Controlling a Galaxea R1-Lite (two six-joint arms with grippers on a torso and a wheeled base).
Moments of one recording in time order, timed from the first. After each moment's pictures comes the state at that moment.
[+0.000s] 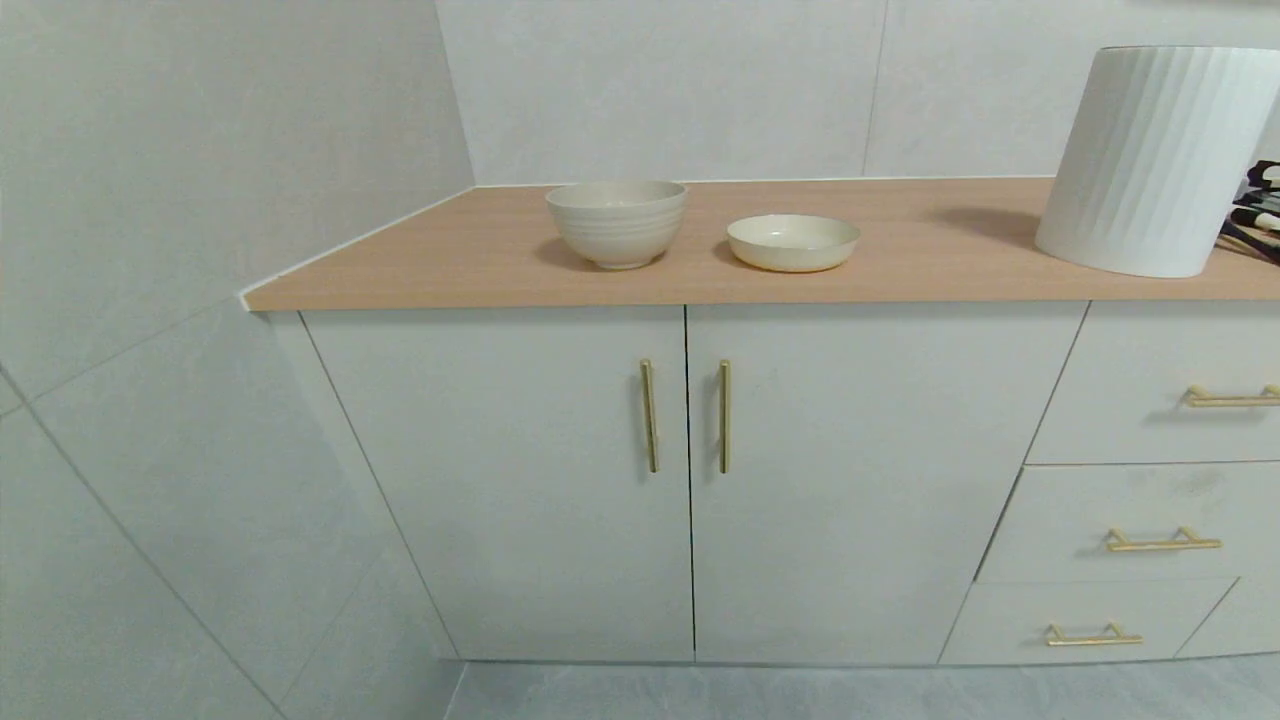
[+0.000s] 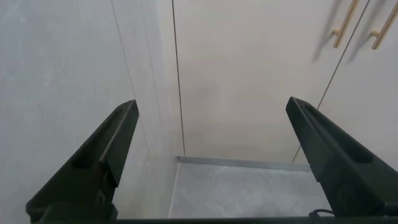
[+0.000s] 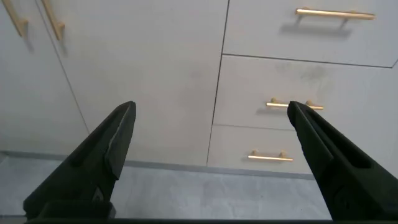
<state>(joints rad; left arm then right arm) 0.00 0.00 0.00 -0.01 0.06 -0.02 0.00 0.00 0.00 -0.03 0.01 -0.08</state>
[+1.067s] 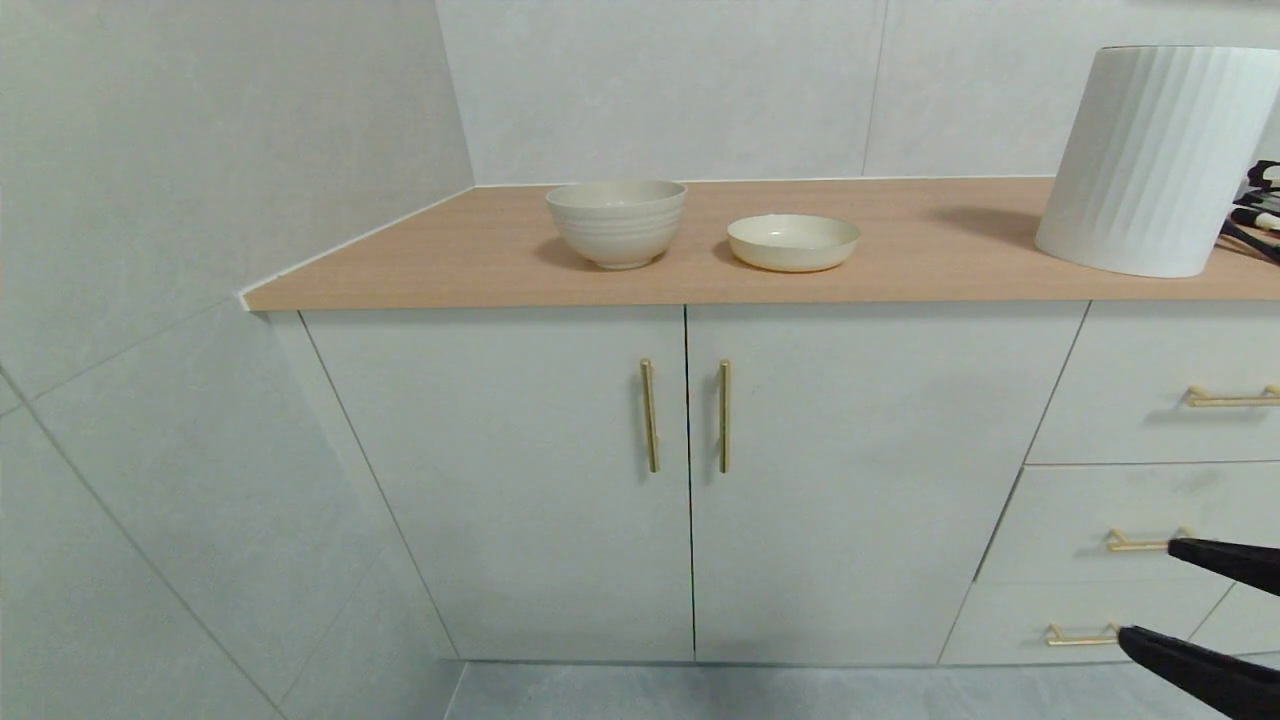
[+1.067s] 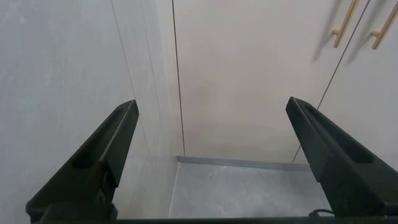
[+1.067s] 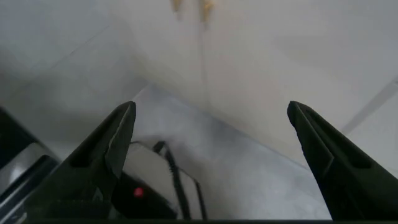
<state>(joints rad) 0.00 0.00 0.00 -0.01 0.06 -0.02 0.32 0.93 -0.44 -0.15 0.31 -0.01</state>
